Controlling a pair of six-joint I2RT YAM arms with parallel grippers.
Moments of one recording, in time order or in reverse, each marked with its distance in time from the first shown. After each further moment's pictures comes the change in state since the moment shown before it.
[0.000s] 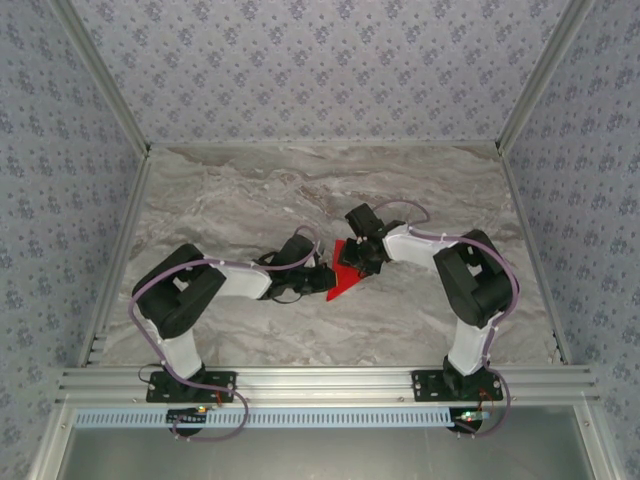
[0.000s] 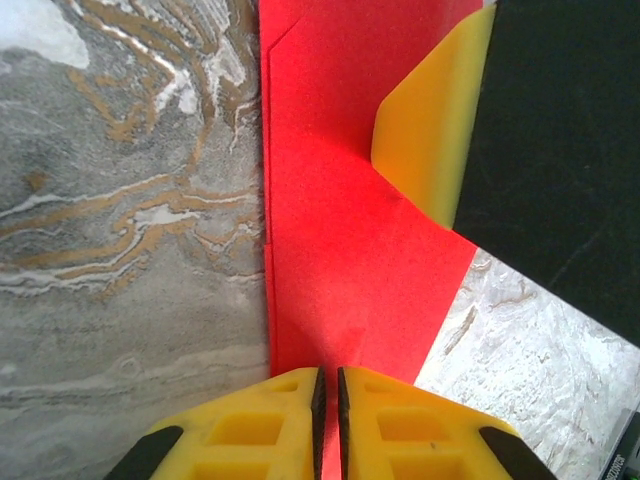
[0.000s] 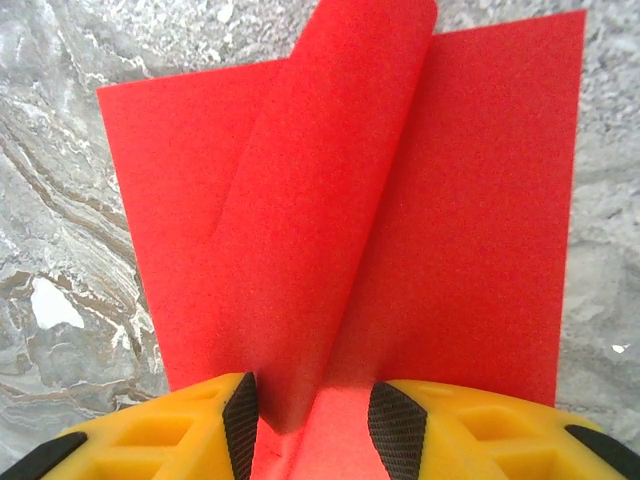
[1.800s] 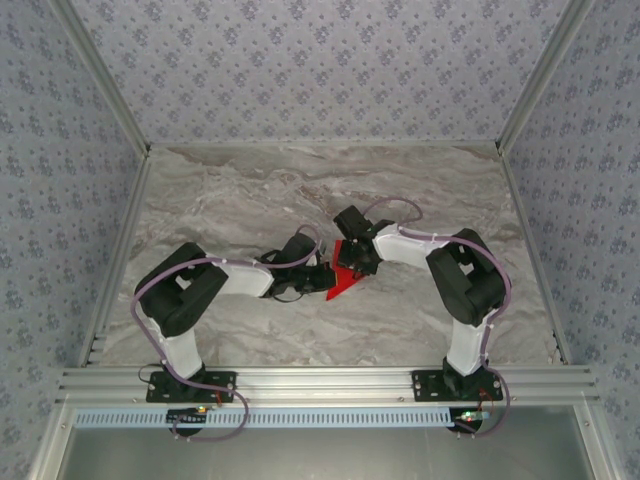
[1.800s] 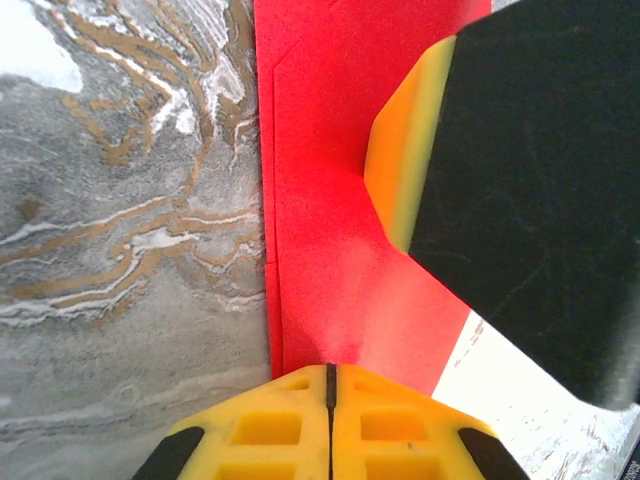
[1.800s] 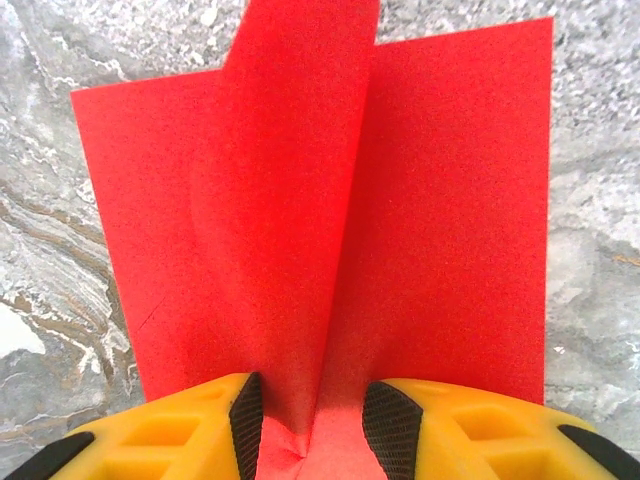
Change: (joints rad) left arm 0.000 0.016 0.029 -0.033 -0.009 0.023; right arm 0.052 0.028 0.055 -0.077 0.124 0.045
